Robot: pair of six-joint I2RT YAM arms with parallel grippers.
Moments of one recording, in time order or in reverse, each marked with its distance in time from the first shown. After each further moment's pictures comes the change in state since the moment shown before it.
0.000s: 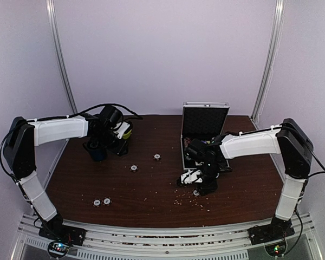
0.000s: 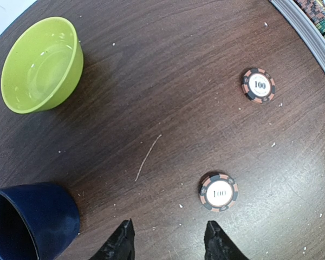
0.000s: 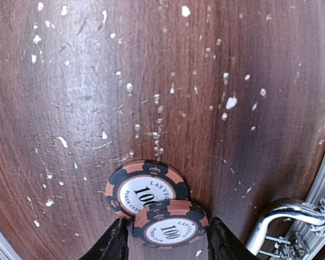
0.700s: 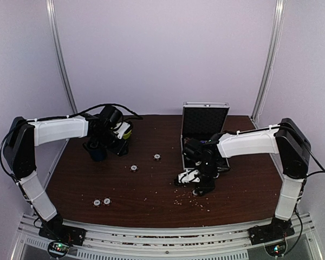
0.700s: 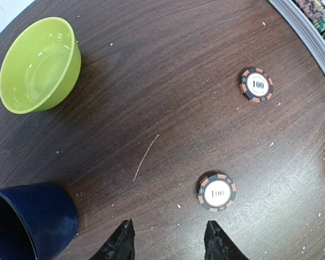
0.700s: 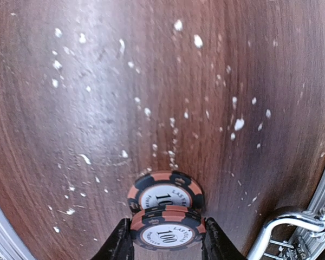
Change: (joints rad) left arm 0.000 0.002 0.000 0.000 0.007 0.000; right arm 0.018 0.027 0.049 -0.050 -0.035 0.040
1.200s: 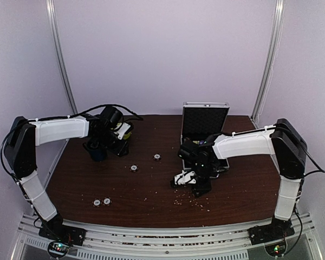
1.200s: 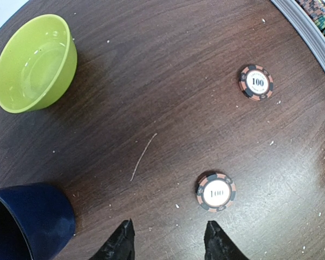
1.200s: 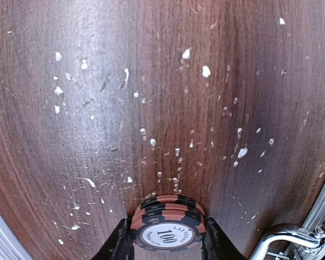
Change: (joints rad) left arm 0.000 0.009 0.000 0.000 0.007 0.000; right arm 0.034 0.036 0.039 -0.002 0.011 0.024
